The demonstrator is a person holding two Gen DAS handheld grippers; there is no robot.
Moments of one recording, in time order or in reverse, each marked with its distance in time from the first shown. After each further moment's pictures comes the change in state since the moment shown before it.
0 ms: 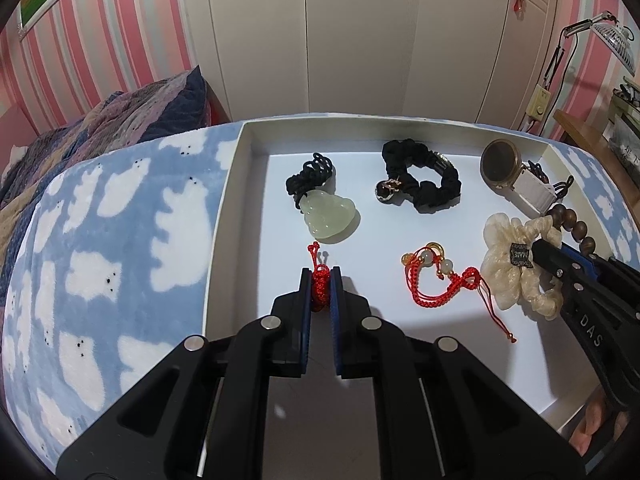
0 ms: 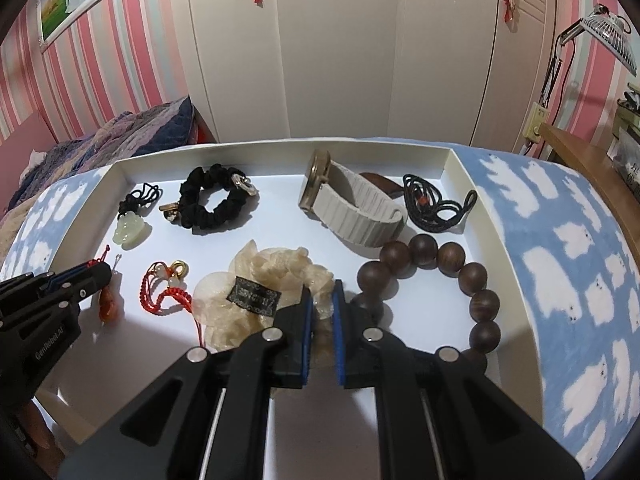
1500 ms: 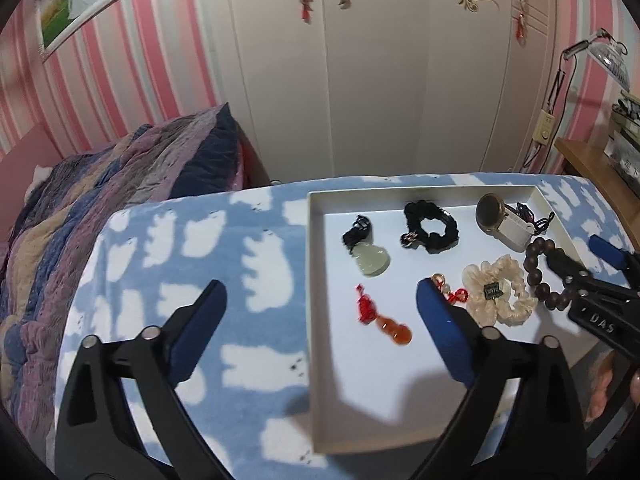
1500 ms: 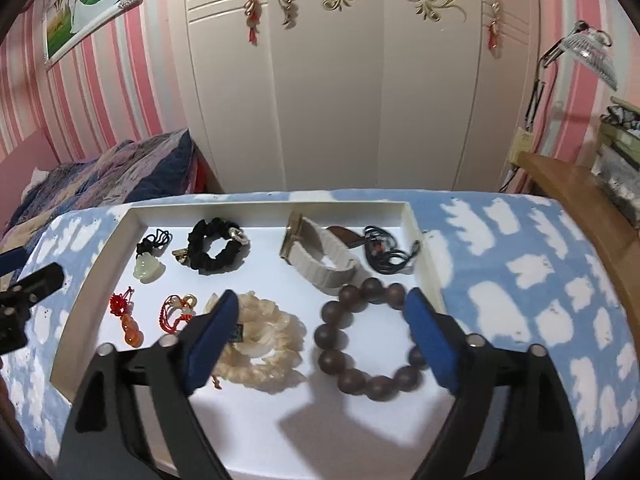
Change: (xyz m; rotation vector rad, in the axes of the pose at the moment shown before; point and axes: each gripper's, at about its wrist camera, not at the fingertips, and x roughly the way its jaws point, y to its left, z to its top) left arm -0.085 0.028 0.019 0.003 -0.110 0.076; right arm -0.067 -0.019 0.018 -0.004 -0.126 -0.041
